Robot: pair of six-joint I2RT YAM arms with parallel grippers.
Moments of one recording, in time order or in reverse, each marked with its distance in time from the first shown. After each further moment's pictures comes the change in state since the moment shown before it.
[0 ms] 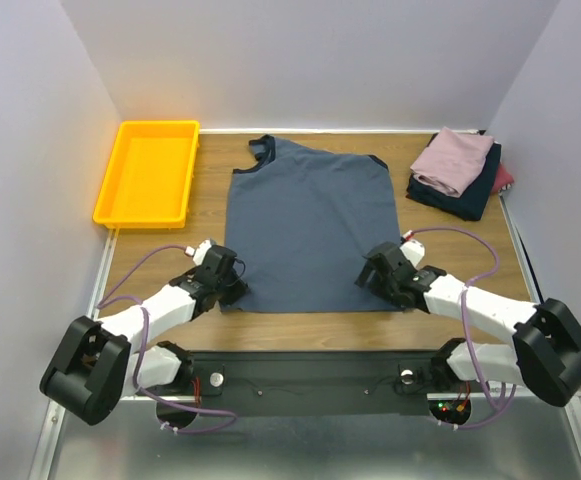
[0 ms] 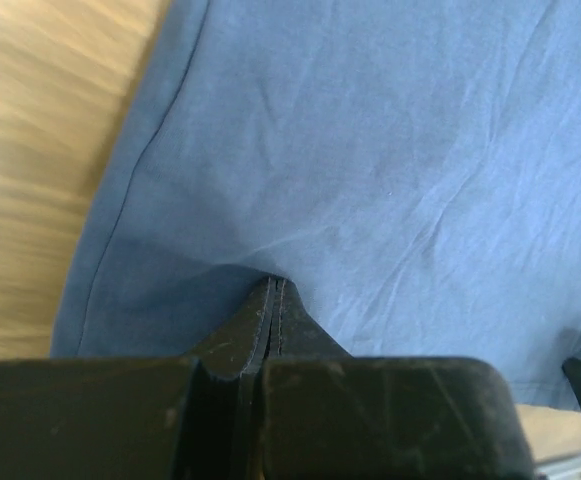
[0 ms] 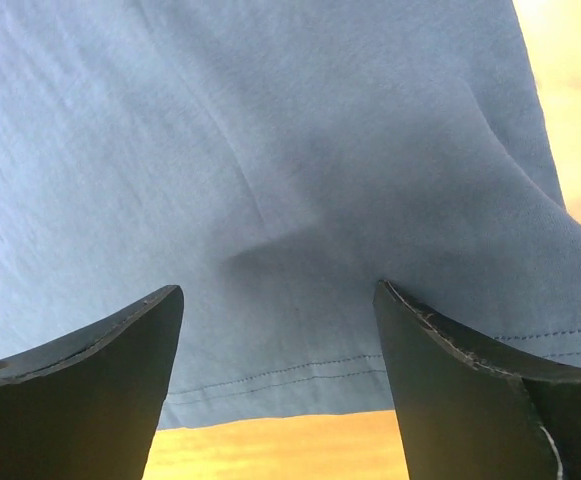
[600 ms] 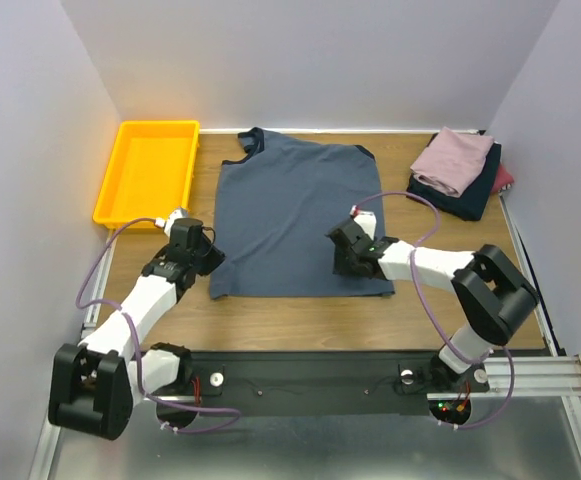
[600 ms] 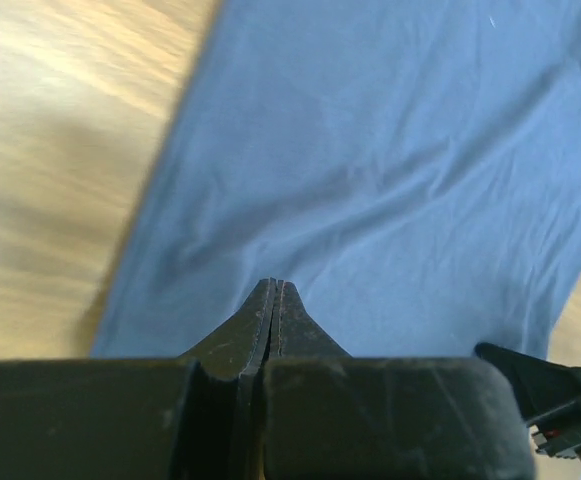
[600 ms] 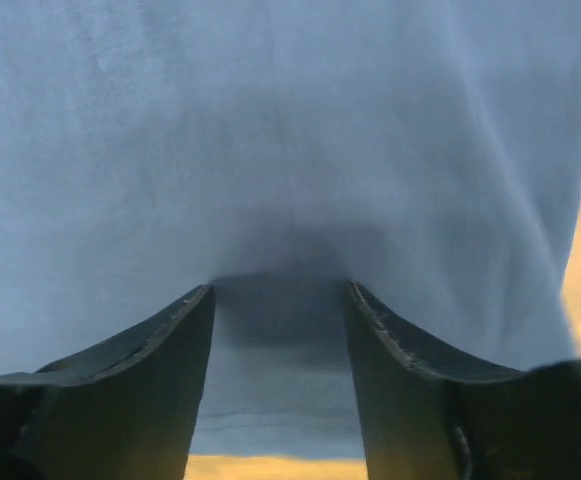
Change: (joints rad) left arm 0.254 -0.099 0.166 -0.093 0.027 0.204; right arm 0.069 0.418 0.356 0.030 0.040 -0.364
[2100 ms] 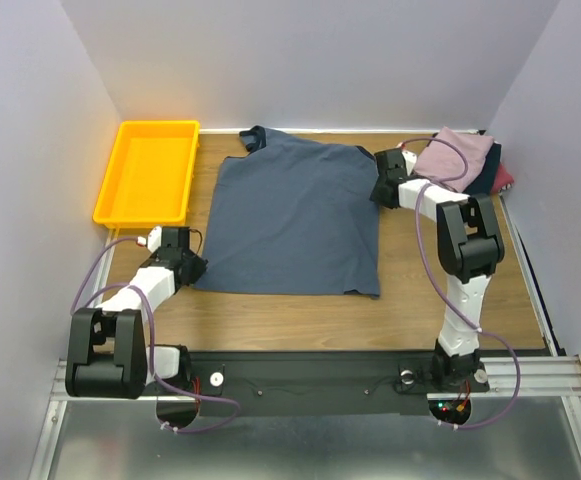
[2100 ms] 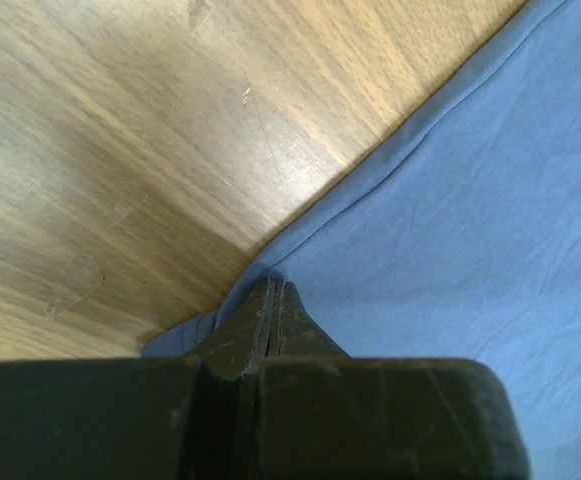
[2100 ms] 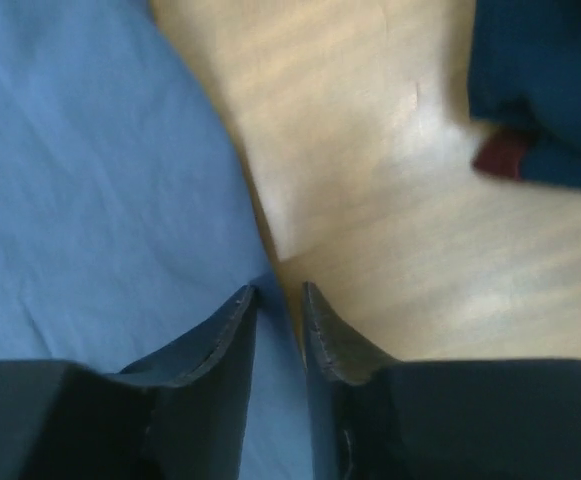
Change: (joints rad) left arm 0.185 0.214 -0.064 0.076 -0.054 -0.035; right arm -0.507 0.425 0.503 0.108 -0.088 -0.136
